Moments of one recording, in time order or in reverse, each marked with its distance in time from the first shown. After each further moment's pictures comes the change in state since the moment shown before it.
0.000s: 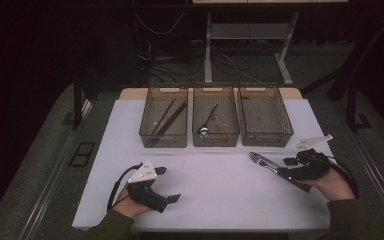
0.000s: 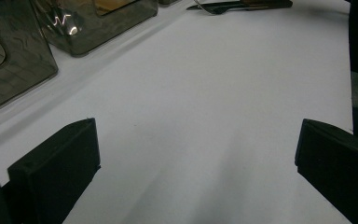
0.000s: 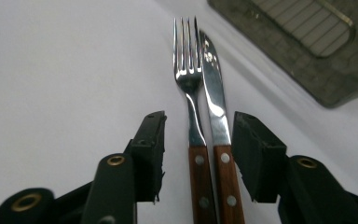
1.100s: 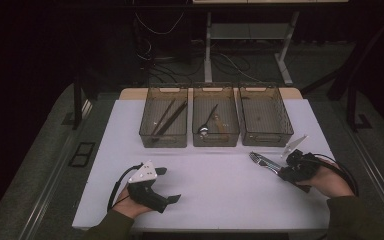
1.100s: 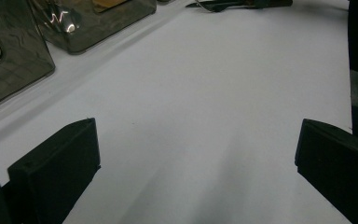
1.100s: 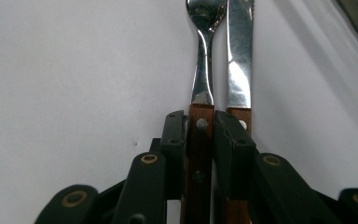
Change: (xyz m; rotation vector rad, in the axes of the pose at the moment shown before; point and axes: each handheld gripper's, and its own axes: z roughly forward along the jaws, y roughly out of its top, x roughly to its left) left arm 0.000 -0.001 0.001 0.007 -0.006 -0.003; right arm -0.003 0.007 0.029 0.286 0.033 -0.123
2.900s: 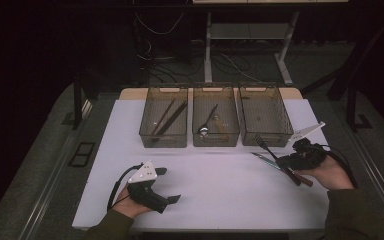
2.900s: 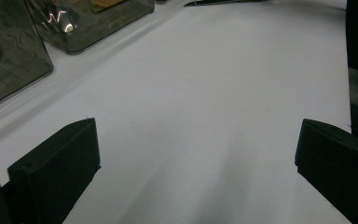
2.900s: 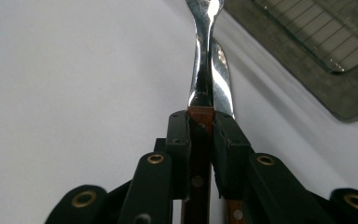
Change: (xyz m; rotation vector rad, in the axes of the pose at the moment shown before) left arm 0.001 0.000 0.000 0.001 -0.007 0.008; right arm -0.012 0.007 -0.033 -0.240 0.080 0.139
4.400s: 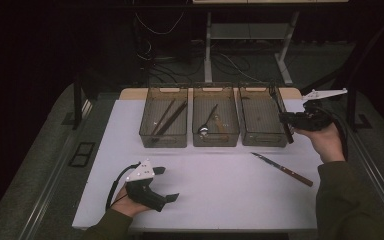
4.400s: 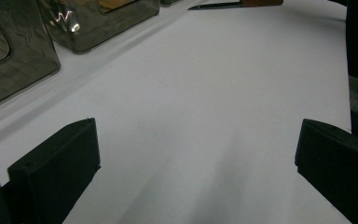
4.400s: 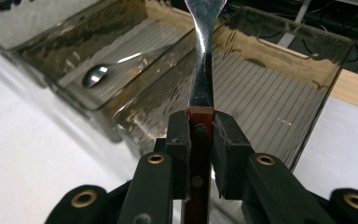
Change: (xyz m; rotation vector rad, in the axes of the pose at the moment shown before) left arm 0.004 -0.001 -0.003 -0.012 -0.001 -0.021; right arm -0.047 0.062 -0.036 -0.349 -0.178 0.147
